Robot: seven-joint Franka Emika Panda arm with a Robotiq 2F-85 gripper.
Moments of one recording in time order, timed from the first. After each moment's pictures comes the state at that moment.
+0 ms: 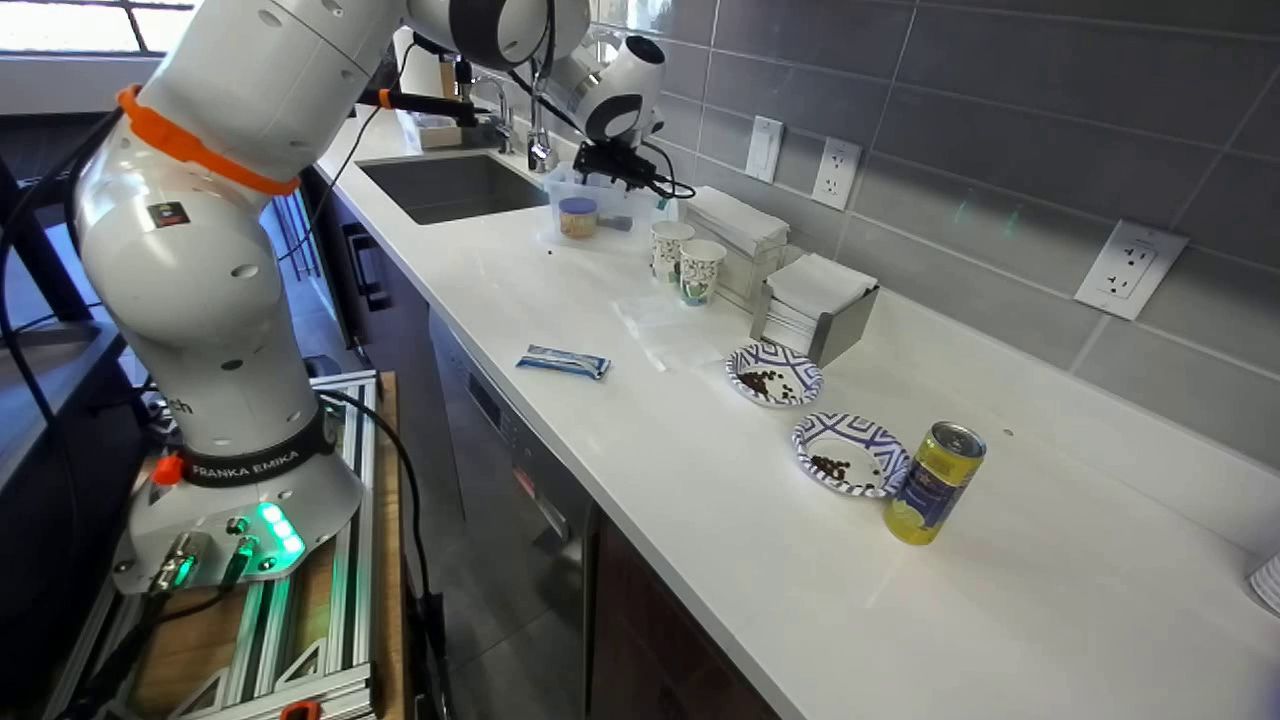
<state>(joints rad) 0.36 0.69 0.45 -1.55 0.24 2.55 -0.72</state>
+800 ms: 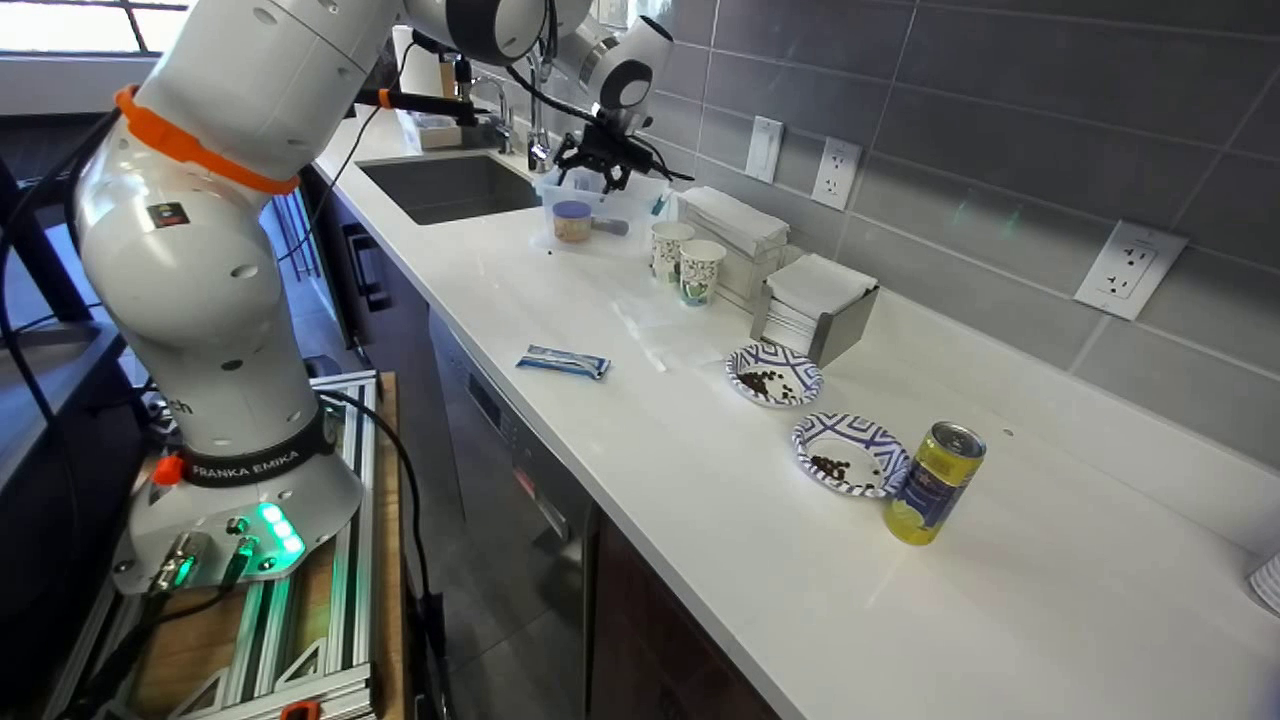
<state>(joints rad) 0.36 0.67 0.46 -1.45 0.17 2.10 -0.71</state>
